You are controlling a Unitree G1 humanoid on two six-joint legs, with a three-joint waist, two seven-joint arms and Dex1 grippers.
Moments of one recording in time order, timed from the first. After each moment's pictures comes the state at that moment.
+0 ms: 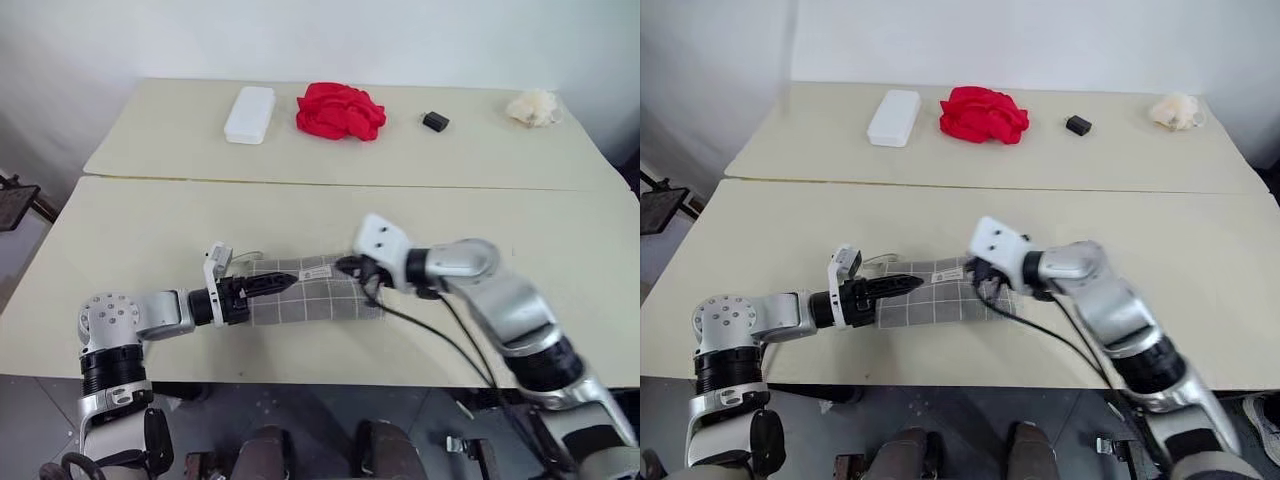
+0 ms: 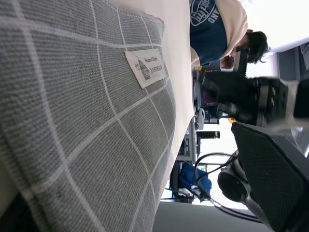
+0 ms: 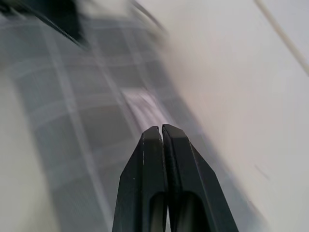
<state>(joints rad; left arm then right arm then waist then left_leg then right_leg) -0.51 0.40 0.42 0.21 -1.24 1.60 -0.20 -0.67 -0.49 0.42 -0.32 0.11 0.78 0.83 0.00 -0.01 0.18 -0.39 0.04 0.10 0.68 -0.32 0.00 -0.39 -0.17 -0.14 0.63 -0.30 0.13</state>
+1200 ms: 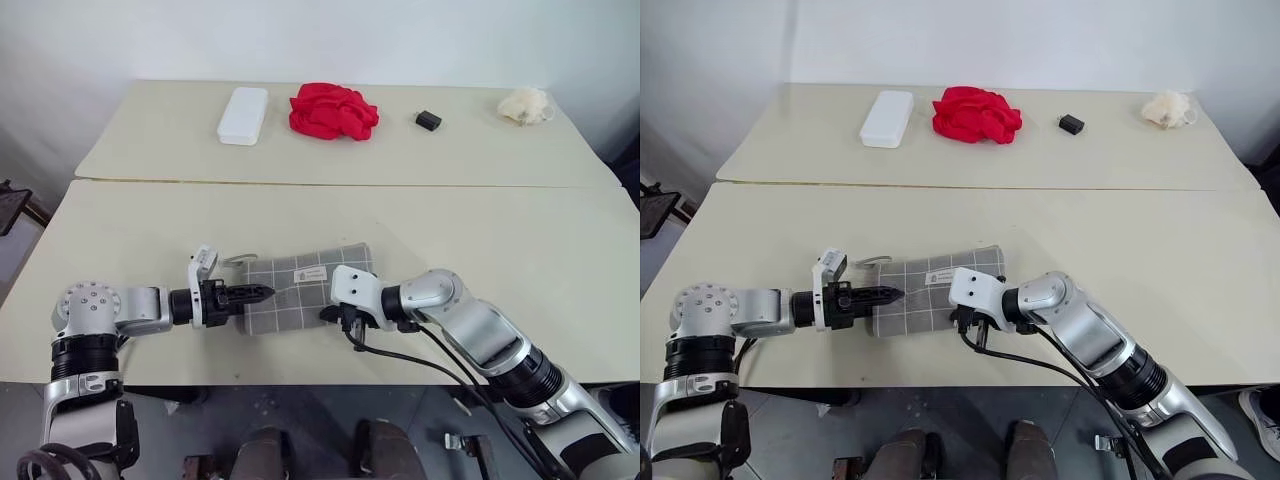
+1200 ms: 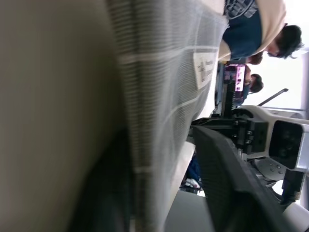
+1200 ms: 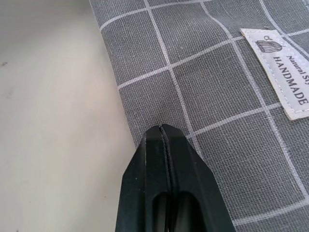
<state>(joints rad) -0.56 0.58 0.31 0.37 -1.18 1.61 -0.31 -0.60 -0.55 0.52 -0.29 0.10 0.74 0.93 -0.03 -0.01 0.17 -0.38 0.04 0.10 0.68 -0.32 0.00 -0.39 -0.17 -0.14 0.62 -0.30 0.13</state>
